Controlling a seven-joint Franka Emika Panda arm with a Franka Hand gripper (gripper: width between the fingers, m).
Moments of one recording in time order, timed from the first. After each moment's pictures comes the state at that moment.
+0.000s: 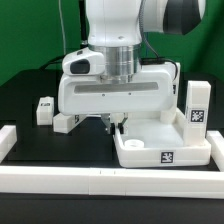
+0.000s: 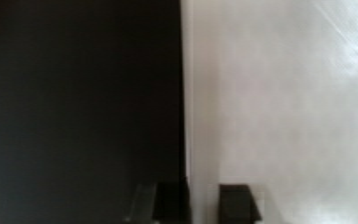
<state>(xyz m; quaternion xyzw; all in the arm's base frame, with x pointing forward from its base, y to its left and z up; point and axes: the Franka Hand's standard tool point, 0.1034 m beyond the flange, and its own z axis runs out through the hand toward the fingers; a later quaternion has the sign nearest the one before) 0.504 -0.030 0.016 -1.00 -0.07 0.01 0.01</state>
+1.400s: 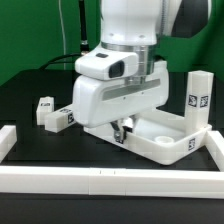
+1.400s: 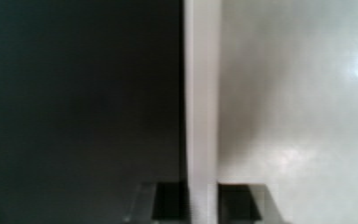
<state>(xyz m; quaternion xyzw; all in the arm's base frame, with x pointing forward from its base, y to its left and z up) 0.536 -0.007 0.019 -0.92 -0.39 0.00 -0.02</state>
